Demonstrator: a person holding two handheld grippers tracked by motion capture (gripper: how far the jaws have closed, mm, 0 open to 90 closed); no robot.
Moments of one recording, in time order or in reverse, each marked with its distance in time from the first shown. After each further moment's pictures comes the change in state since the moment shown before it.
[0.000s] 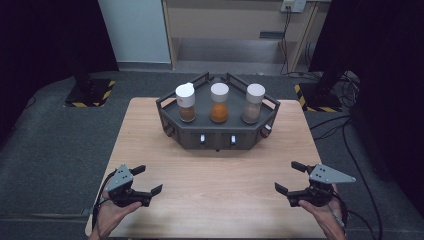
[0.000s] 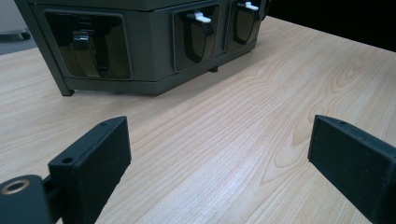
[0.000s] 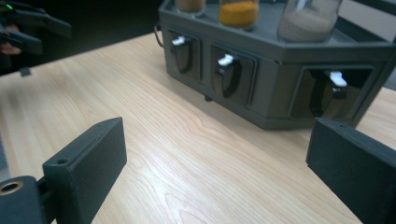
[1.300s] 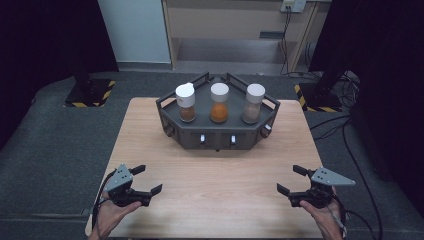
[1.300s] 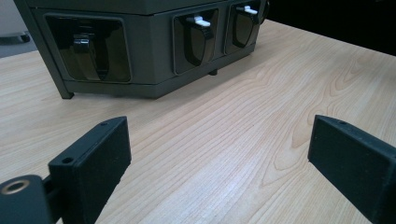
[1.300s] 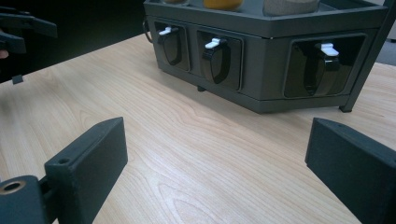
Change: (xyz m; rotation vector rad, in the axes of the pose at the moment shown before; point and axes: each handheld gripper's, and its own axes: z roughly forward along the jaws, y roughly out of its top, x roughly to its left) left arm 0.002 -0.001 0.000 -0.013 -0.006 -0.002; right arm -0.010 -0.027 0.002 -0.018 -0.007 0.081
